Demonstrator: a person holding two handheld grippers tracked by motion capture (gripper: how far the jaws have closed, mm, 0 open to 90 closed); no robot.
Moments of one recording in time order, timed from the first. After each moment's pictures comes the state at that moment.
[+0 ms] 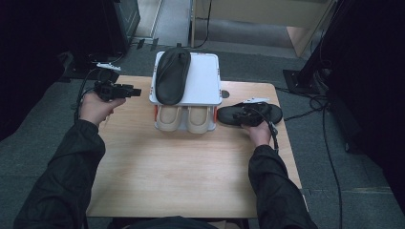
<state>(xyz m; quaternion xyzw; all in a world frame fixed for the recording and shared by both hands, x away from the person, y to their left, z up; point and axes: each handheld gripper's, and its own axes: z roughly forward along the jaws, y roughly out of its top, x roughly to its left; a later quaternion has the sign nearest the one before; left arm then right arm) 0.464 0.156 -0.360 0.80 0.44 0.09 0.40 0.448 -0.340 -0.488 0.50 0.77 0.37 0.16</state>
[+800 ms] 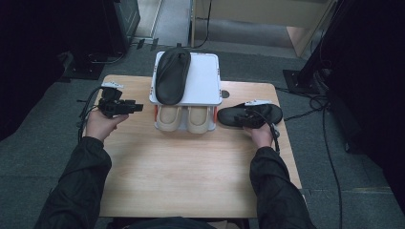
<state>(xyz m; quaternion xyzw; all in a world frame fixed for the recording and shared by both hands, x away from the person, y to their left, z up) 0.442 0.155 -0.409 0.79 0.45 0.09 0.41 0.440 -0.347 -0.490 0.50 0.77 0.37 0.15</state>
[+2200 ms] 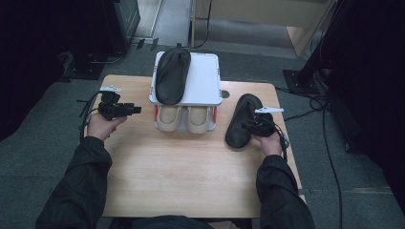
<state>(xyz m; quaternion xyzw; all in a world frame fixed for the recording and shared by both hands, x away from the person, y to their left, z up) 0.459 0.172 -0.441 0.78 0.45 0.07 0.42 0.401 -0.371 -0.479 0.51 0.75 0.39 0.16</state>
